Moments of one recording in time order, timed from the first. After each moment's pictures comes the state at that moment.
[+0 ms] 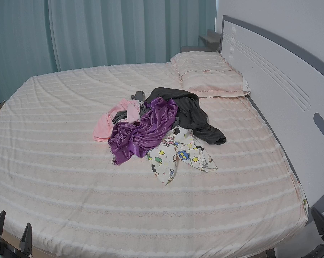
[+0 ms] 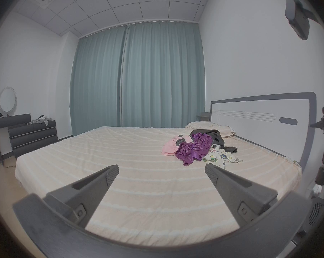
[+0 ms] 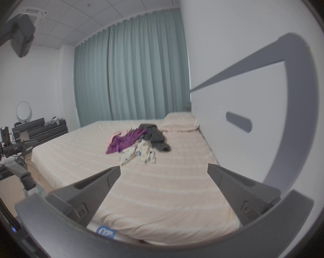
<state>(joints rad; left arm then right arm) 0.00 0.02 -0.02 0.00 0.04 -0.02 0.01 0.28 -0.21 0.03 0.17 0.01</state>
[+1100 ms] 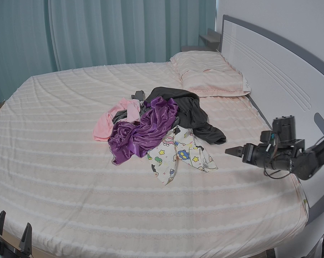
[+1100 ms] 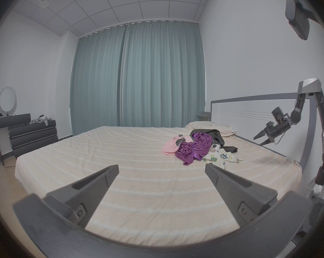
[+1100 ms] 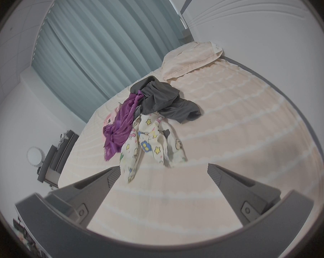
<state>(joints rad) 0.00 0.02 -0.02 0.00 0.04 -0.02 0.27 1.86 -0.73 -0.58 0.15 0.46</state>
